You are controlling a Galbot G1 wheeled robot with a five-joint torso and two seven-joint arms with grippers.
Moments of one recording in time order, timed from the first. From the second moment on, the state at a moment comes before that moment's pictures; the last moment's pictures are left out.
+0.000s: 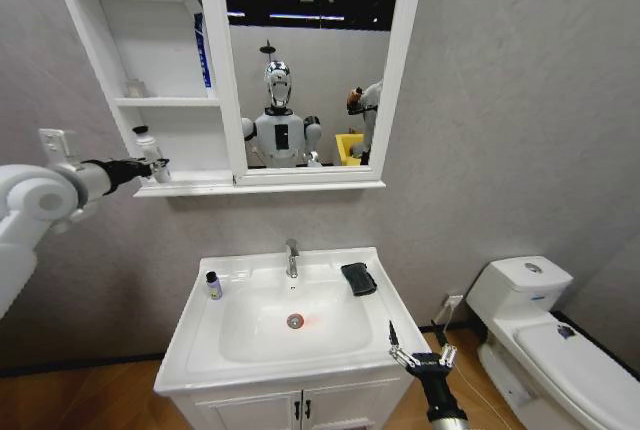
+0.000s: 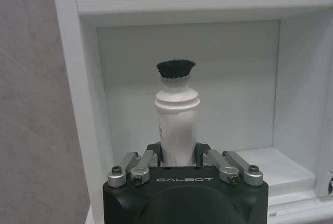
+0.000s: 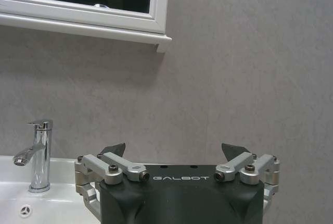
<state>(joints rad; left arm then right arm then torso) 0.07 -0.55 -0.15 -1.63 -1.17 0.74 -0.20 -1.70 1.47 0.60 2.09 0.04 0.32 0.05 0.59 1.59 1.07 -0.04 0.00</state>
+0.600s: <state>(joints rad) -0.10 -0.64 0.01 -1.45 -1.02 0.74 -0.14 -1.71 1.47 0.62 2.07 0.05 0.35 0.05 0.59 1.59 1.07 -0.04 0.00</state>
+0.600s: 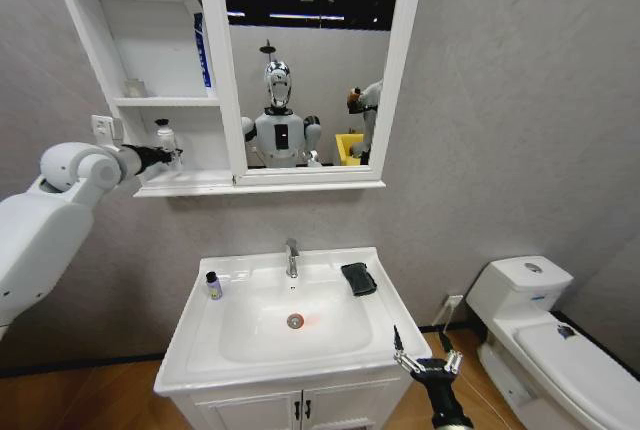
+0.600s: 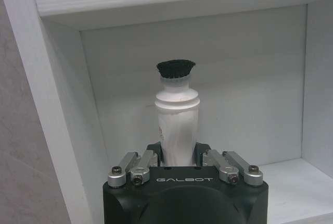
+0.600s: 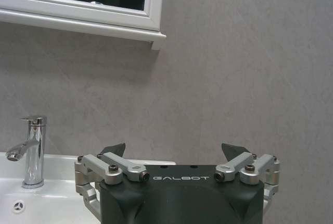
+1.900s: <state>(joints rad) 0.52 -0.54 -0.43 -1.93 -1.04 0.68 -0.20 -1.70 1.46 0.62 2.06 0.05 0.34 0.05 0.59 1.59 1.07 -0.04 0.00</state>
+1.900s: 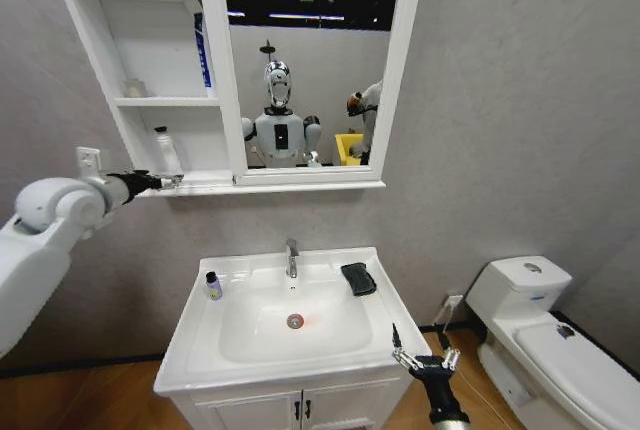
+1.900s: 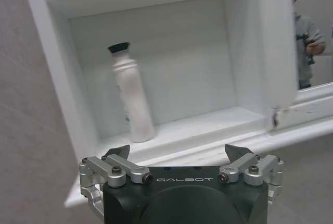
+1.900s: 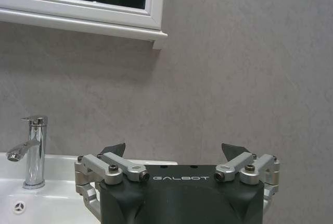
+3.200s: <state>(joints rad) 0.97 -1.22 -0.49 -1.43 -0.25 0.03 -0.01 -1.73 1.38 0.55 2.30 0.18 0.13 0.06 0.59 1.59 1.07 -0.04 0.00</state>
